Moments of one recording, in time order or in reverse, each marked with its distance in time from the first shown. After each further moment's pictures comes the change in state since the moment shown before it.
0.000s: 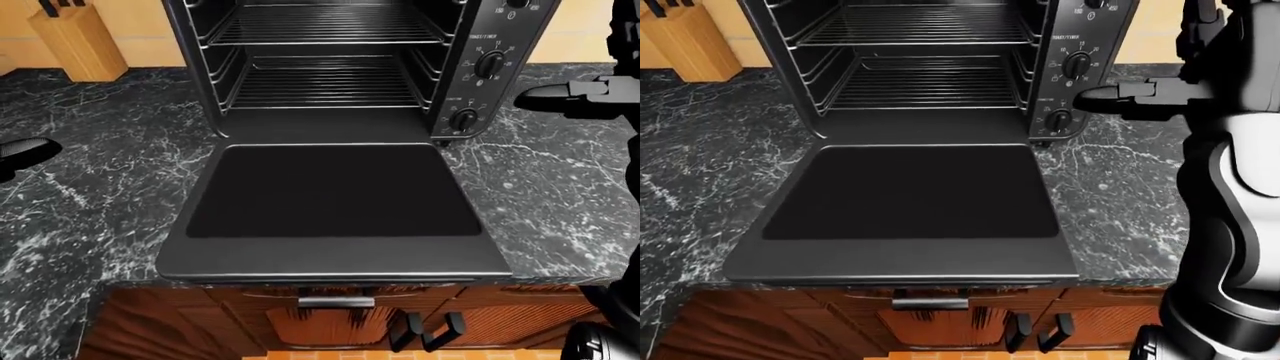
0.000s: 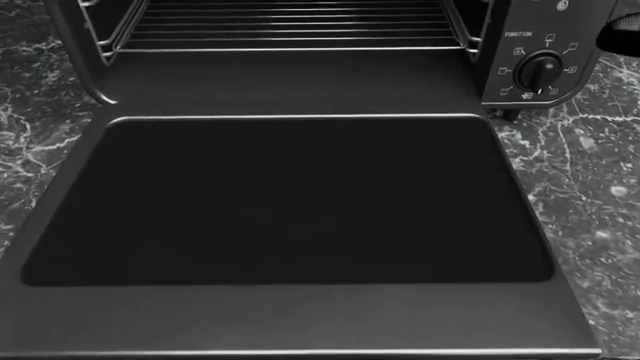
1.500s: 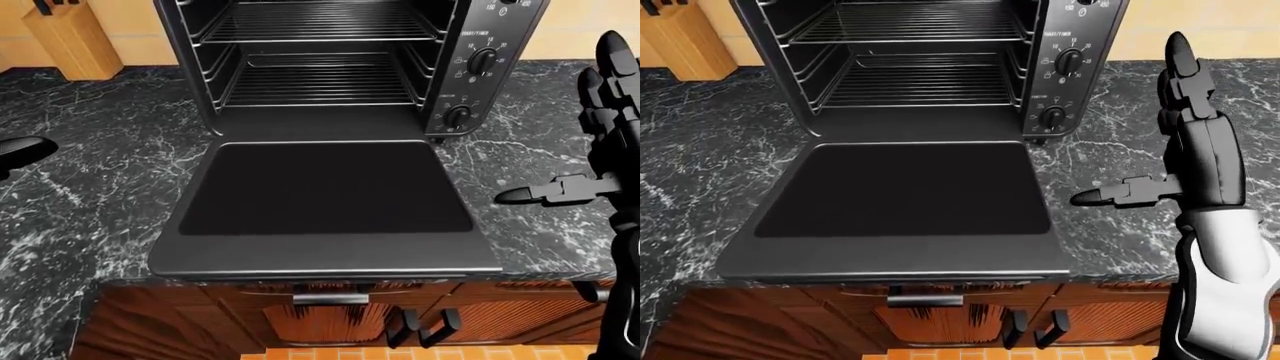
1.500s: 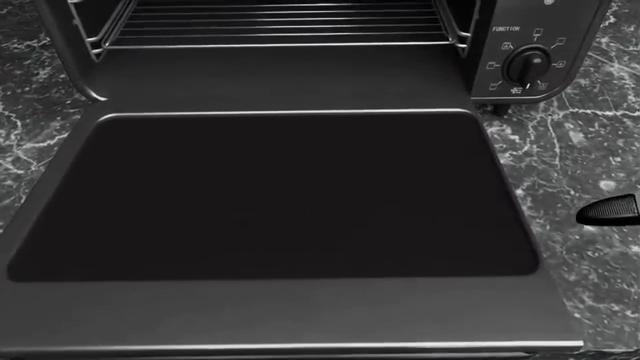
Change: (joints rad) left arm 0.002 0.008 0.010 -0.017 -0.018 0.021 0.005; right arm 0.364 0.161 -0.089 -0.051 -0.414 -0.354 0.396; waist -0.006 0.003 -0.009
